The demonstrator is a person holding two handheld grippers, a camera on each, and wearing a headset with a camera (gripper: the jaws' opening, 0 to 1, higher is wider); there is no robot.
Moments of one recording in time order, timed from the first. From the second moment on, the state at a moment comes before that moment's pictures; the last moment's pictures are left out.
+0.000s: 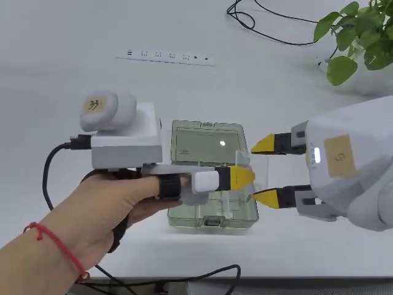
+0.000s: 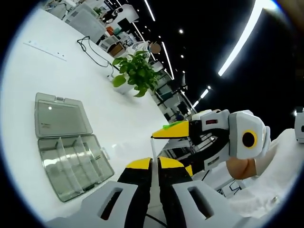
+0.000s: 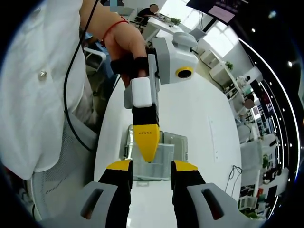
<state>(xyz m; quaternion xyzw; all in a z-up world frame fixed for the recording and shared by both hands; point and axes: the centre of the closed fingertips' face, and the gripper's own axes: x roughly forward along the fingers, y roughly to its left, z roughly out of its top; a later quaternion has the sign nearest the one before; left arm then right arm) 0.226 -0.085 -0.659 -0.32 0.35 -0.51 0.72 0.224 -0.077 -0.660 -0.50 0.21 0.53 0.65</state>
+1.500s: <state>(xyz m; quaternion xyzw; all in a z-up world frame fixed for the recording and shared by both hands) 0.202 -0.083 -0.648 -0.06 0.17 -0.64 0.75 0.213 -0.074 -0.628 -0.28 0.30 0.68 0.61</state>
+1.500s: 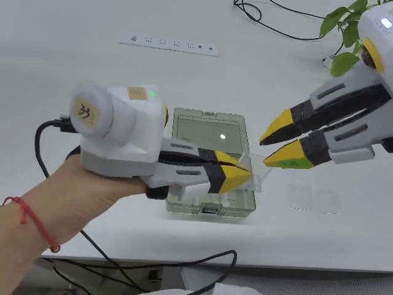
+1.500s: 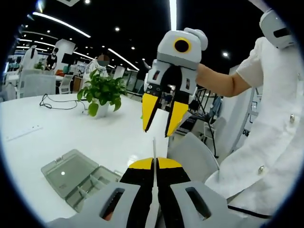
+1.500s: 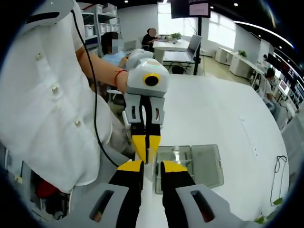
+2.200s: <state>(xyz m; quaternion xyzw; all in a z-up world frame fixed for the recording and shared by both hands) 0.196 -0.086 -0.641 -0.04 0.12 -0.66 0.74 0.193 -0.072 -0.638 -0.26 0.34 0.71 0.56</state>
